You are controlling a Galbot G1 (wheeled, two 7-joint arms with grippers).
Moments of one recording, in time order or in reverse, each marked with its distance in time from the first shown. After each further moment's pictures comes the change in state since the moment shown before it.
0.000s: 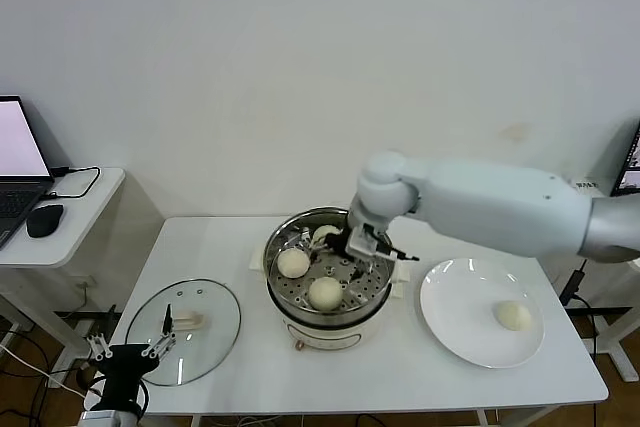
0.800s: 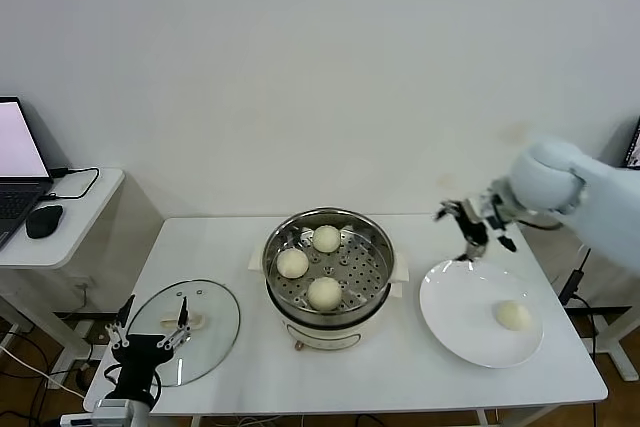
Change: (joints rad) left arm -0.042 0.045 0.056 0.013 0.001 0.012 0.004; right arm -0.321 -0.523 0.334 0.045 0.011 -0.420 -0.029
